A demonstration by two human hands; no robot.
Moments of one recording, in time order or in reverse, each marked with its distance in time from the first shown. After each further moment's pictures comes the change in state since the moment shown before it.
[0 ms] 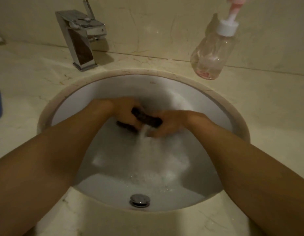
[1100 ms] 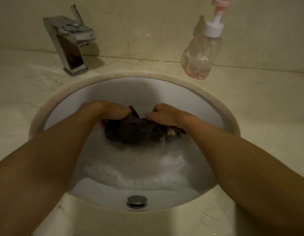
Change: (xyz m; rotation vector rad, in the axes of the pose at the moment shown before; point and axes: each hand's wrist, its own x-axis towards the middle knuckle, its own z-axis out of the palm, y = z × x) left_hand -0.012 0.019 -0.005 -0.325 -0.152 -0.460; right_hand 0.004 -0.001 -0.001 0.211 0.243 0.227
